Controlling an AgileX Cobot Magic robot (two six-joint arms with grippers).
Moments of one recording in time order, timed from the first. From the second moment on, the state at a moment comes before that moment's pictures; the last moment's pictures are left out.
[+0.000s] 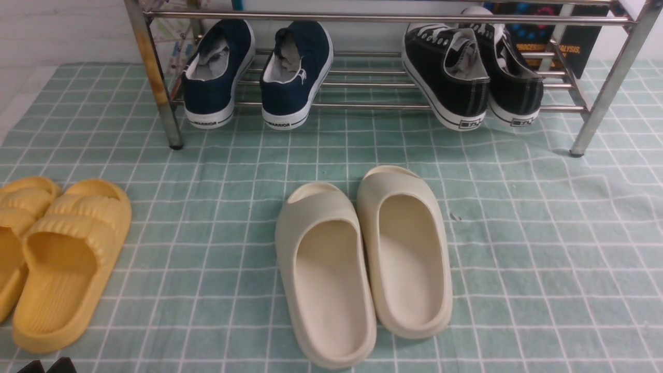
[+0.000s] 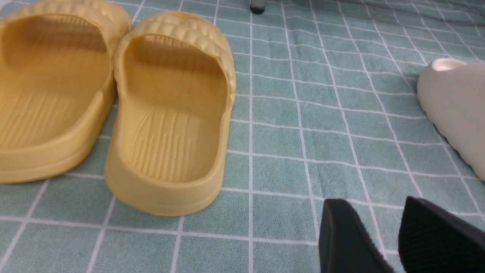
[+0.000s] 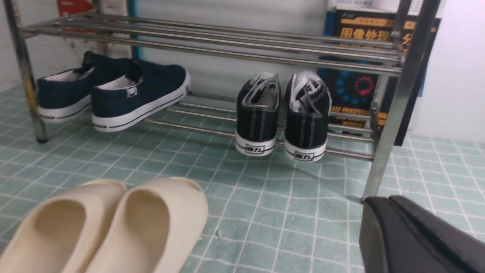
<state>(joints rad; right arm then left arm) 0.22 0.12 -0.38 -0.06 0.38 0.05 -0.05 -0.01 0.03 -0.06 0.36 -0.13</state>
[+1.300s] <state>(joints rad) -0.05 -0.01 0.02 -0.15 0.38 0.20 -0.05 -0.01 0.03 -0.06 0.36 -0.13</state>
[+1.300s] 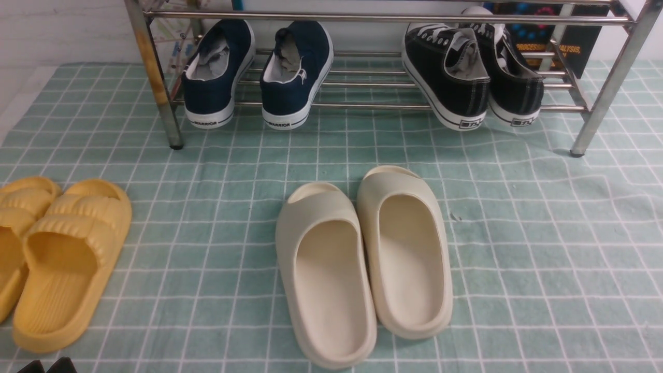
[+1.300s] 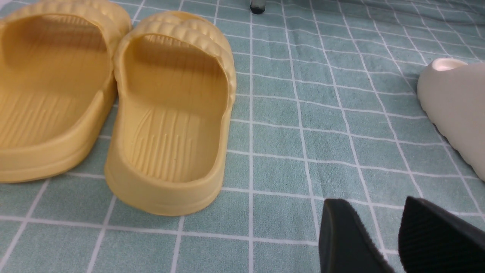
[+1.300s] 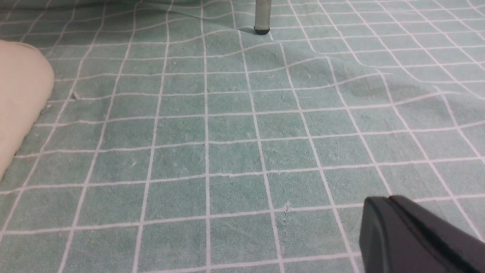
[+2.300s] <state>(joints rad) -0.05 -0.01 0.02 -0.15 0.38 0.20 -0.05 -0.01 0.03 -0.06 0.36 -0.13</state>
